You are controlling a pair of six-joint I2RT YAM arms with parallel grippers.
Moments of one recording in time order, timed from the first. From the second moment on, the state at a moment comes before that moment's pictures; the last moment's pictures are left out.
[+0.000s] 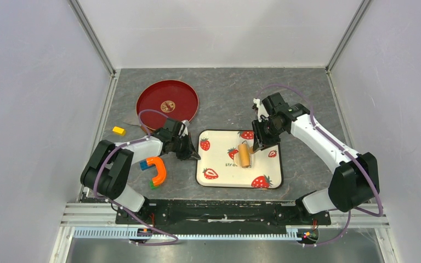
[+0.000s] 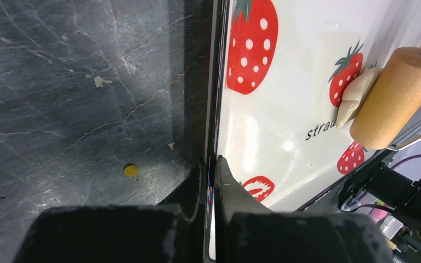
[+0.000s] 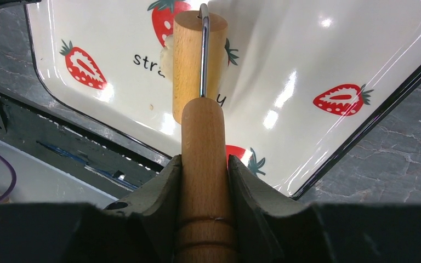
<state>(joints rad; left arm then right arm) -0.43 1.55 0.68 -0.16 0.40 -0.64 0.41 1.44 1.14 -0.95 -0.26 0.19</state>
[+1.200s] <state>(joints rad) -0.45 1.60 0.73 -0.21 0.39 -0.63 0.46 1.45 1.20 -1.06 0.10 0.21</state>
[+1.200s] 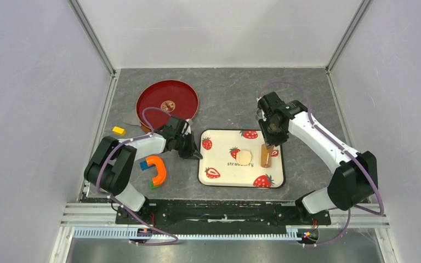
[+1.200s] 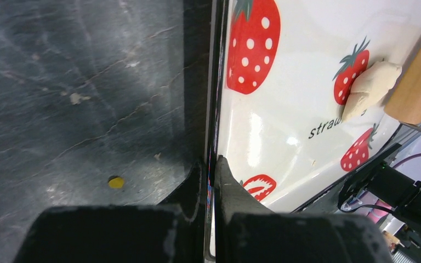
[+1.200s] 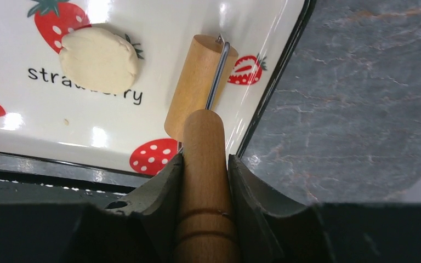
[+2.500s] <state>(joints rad) -0.47 1.61 0.74 -0.19 0.39 -0.63 0.57 1.60 1.34 -1.06 0.11 0.18</state>
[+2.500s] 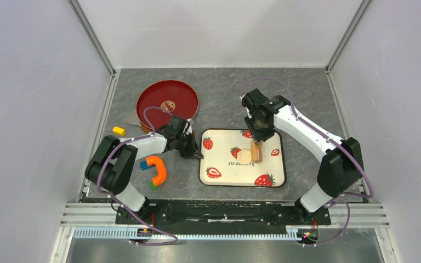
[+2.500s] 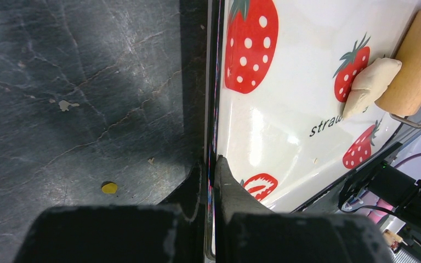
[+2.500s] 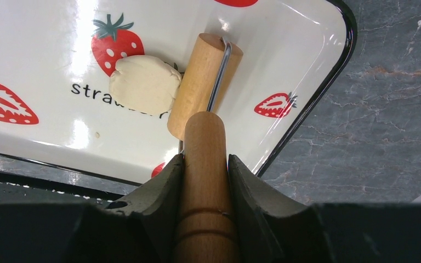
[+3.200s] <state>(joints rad) -0.47 1.62 0.75 -0.20 0.39 -0.63 0.59 1.61 1.41 -1.07 0.09 0.18</state>
